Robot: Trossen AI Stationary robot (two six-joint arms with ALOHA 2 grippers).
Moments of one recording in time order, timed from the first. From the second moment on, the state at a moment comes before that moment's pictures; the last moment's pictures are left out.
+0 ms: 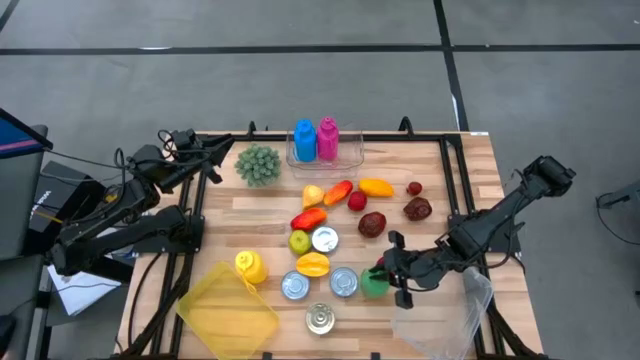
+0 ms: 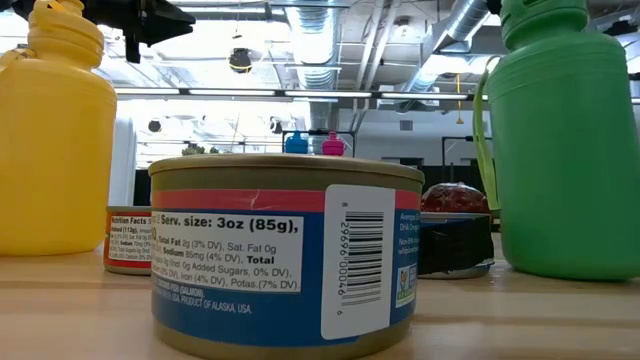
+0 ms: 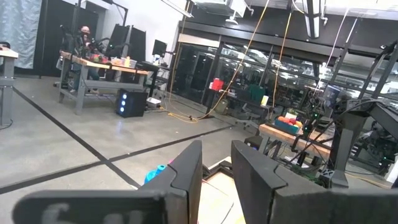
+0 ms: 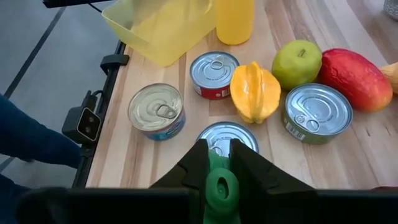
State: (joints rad) left arm 0.63 0.43 0.51 0.08 0.00 -0.27; right arm 0.64 1.29 0.91 -0.33 0.40 0.50
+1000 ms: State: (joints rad) left arm 0.63 0.43 0.51 0.08 0.00 -0.27; right arm -0.09 1.20 1.21 -0.38 0.34 0.11
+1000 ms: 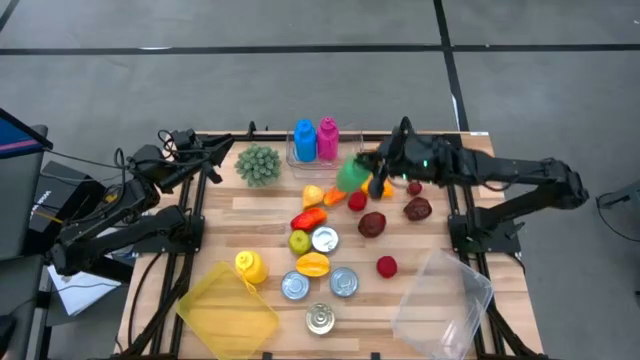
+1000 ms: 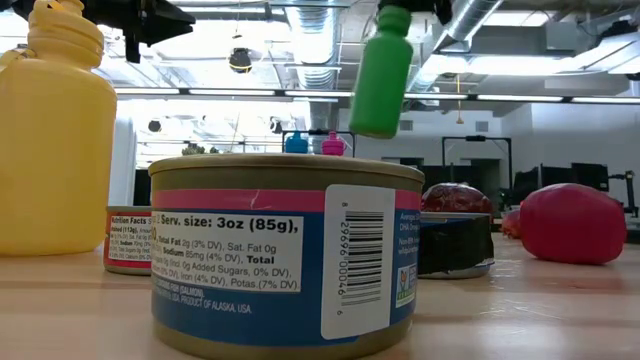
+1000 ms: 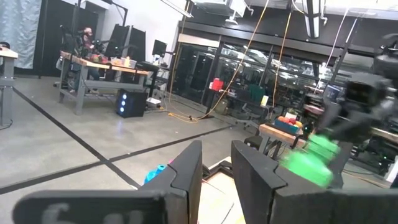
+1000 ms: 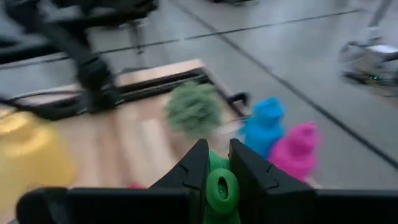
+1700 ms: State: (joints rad) left arm 0.63 0.43 0.51 0.08 0.00 -0.27; right arm -0.41 1.43 1.21 -0.17 0.29 0.02
